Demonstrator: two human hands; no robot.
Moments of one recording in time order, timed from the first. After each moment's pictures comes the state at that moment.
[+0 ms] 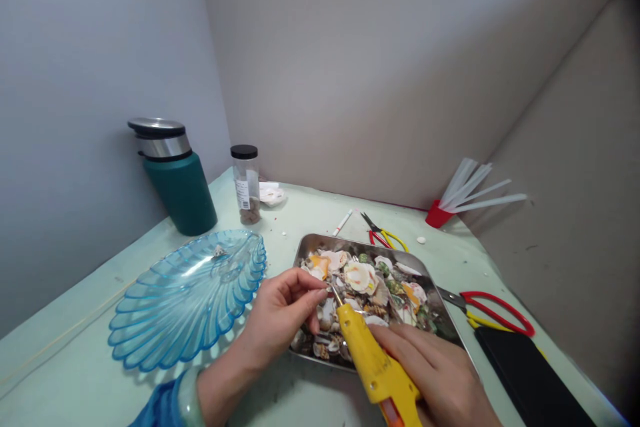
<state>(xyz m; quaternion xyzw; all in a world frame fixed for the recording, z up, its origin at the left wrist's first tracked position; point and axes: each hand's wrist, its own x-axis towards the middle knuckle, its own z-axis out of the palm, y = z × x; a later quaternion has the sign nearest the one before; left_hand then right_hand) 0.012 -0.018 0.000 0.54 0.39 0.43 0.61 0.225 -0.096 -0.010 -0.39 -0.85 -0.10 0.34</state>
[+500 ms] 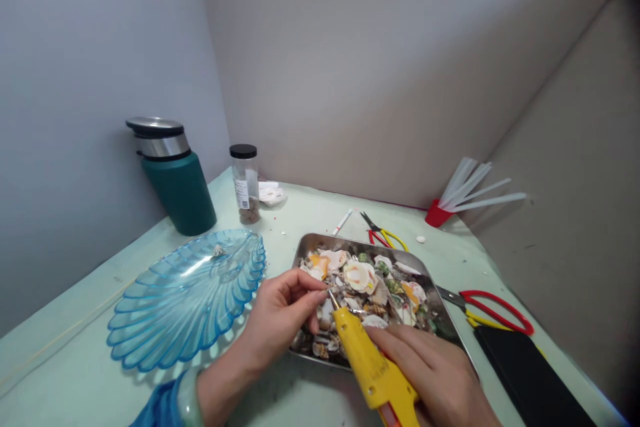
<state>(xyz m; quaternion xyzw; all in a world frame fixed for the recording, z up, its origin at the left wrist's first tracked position) 0.012 -0.016 -0.004 0.56 0.40 0.42 0.59 0.224 -0.097 -0.010 -0.37 -0.86 -0.09 0.32</state>
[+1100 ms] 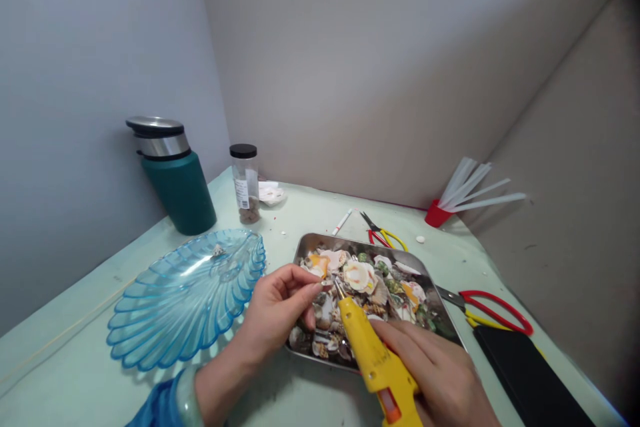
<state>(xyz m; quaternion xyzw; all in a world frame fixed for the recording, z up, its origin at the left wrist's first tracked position) 0.013 -0.016 0.003 0.50 0.40 0.46 0.61 0.226 -0.097 -0.013 -0.40 -0.85 -0.10 0.34</state>
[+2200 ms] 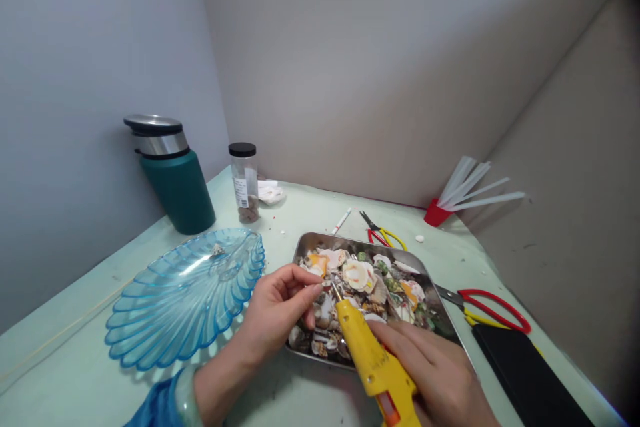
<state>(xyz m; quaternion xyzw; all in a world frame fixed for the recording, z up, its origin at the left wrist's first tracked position) 0.013 -0.017 0.003 0.50 0.40 0.46 0.62 0.223 -0.097 -0.010 -0.40 -0.84 -0.10 0.35</state>
